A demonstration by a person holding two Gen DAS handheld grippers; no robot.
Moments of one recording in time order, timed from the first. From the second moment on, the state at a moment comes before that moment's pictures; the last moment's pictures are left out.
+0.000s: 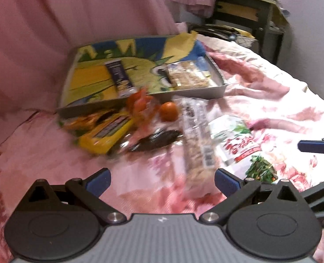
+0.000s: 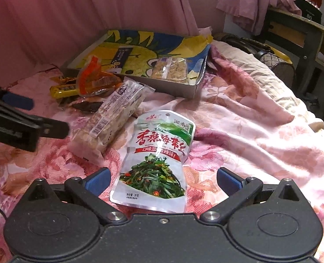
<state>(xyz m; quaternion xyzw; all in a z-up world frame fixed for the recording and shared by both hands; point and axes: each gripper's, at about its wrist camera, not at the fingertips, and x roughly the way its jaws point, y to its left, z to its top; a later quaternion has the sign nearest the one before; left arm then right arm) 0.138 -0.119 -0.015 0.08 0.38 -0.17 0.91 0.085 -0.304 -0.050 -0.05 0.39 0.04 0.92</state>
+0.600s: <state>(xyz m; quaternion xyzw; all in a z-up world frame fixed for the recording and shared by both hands) 0.183 -0.162 -0.040 0.08 0.39 -0.22 0.89 0.130 -0.305 -0.074 -0.04 0.40 0.04 0.92</state>
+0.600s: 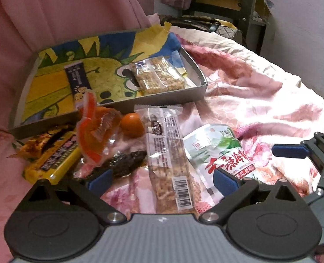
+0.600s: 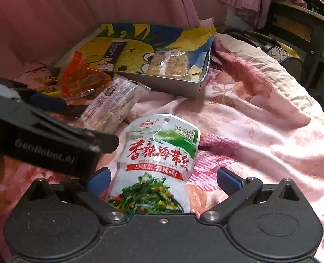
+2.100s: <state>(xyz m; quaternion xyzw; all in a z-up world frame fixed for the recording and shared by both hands) 0.169 -0.132 -0.035 0.04 0.44 -0.26 0.86 0.123 -0.304 -0.082 -0.01 0.43 0.08 0.90</state>
